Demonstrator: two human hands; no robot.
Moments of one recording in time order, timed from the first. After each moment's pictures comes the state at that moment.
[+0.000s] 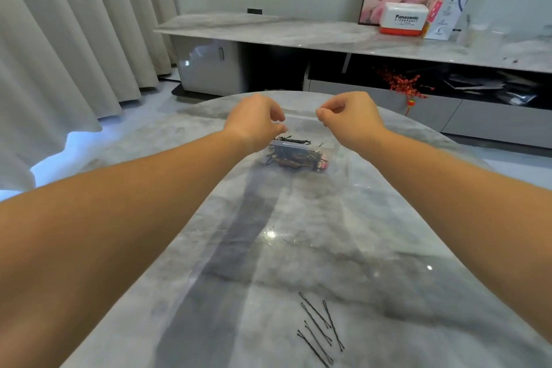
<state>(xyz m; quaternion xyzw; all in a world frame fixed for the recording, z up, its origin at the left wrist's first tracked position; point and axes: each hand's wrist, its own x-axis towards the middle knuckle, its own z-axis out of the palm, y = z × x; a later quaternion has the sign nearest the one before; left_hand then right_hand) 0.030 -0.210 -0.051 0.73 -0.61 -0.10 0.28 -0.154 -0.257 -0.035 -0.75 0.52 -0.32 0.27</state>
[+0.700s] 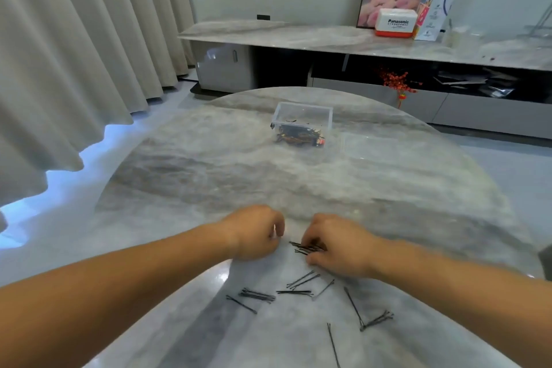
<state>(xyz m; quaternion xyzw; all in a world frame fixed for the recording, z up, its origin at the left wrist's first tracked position) -0.031 0.033 -0.079 0.66 -0.72 -0.21 -0.04 -0.227 -0.017 -0.080 -0.92 0.33 0.07 0.20</state>
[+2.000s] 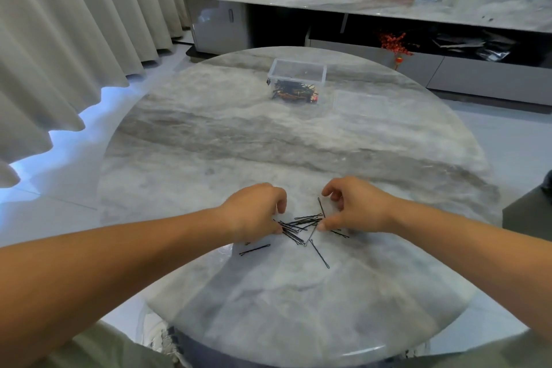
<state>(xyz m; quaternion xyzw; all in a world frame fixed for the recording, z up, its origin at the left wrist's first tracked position) -0.074 0.109 -0.082 0.67 -0.70 -0.24 0.01 -0.284 0.022 -0.075 -0.83 0.46 0.06 0.31</state>
